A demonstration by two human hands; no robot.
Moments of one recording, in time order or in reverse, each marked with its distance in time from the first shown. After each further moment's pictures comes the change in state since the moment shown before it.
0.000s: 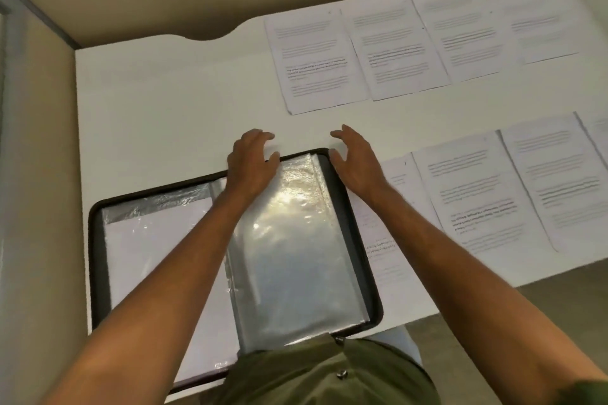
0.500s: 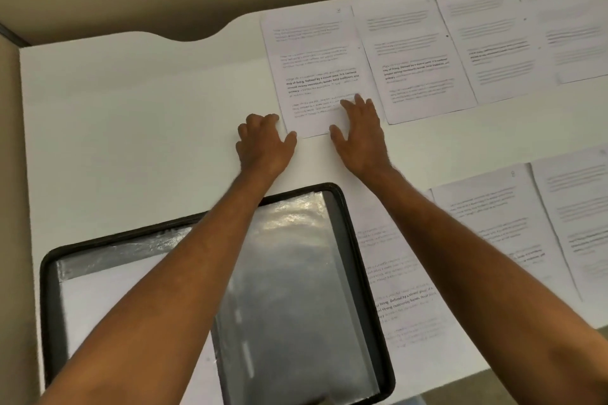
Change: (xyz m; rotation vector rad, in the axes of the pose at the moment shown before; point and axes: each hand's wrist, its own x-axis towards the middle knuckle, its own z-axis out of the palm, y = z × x) left_hand 0.124 0.036 0.022 0.061 -0.074 -0.196; right_hand 0.140 0.017 0.009 -0.243 0.071 0.022
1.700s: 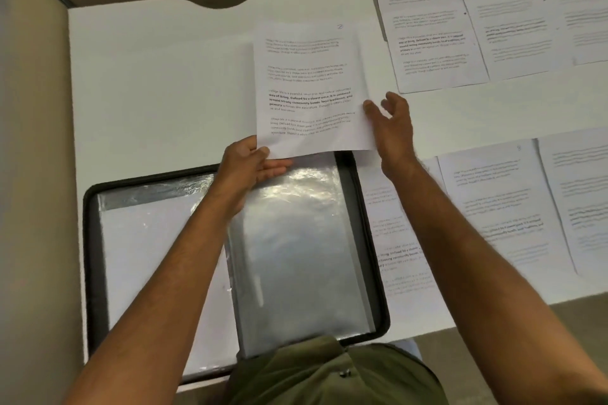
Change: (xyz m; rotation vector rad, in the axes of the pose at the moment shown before) left_hand -0.131 -0.057 -0.044 -1.068 -0.199 -0.220; right_hand -0.076 -0.036 -0.044 0.784 0.067 0.460
